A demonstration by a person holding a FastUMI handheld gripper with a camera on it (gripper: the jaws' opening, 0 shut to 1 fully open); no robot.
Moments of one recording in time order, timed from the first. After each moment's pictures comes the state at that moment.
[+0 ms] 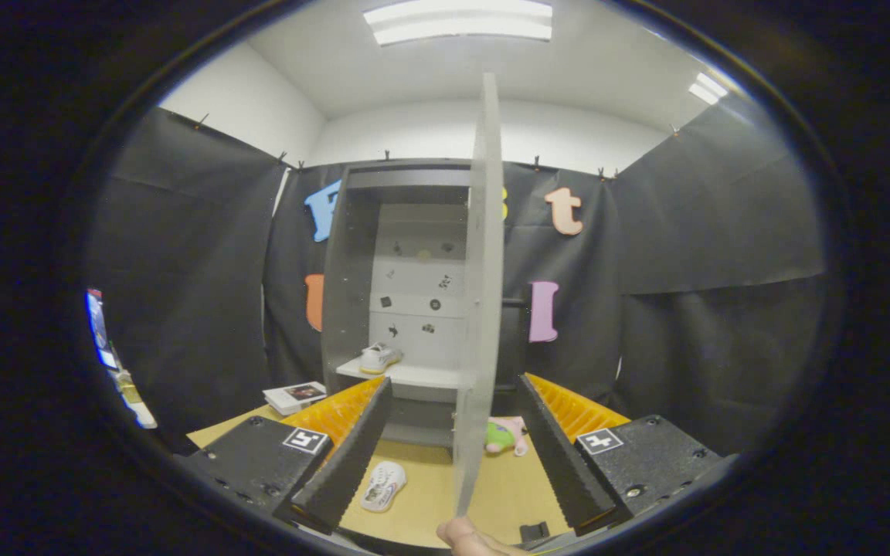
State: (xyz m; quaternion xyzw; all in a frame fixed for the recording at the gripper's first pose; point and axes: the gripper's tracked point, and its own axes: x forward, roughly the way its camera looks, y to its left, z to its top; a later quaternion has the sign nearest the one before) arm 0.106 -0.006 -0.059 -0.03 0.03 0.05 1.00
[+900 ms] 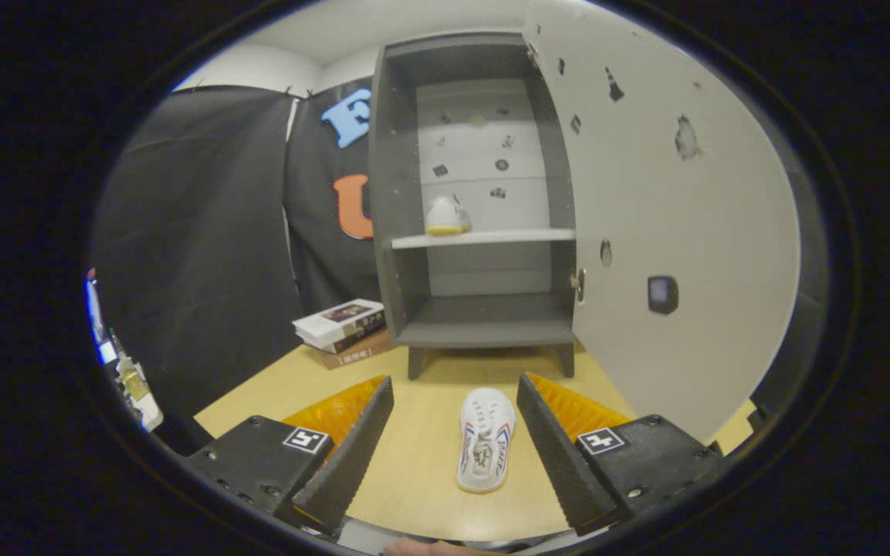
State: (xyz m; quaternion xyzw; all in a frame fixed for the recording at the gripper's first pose) arm 0.230 0.135 -0.368 0.02 0.20 0.08 0.98
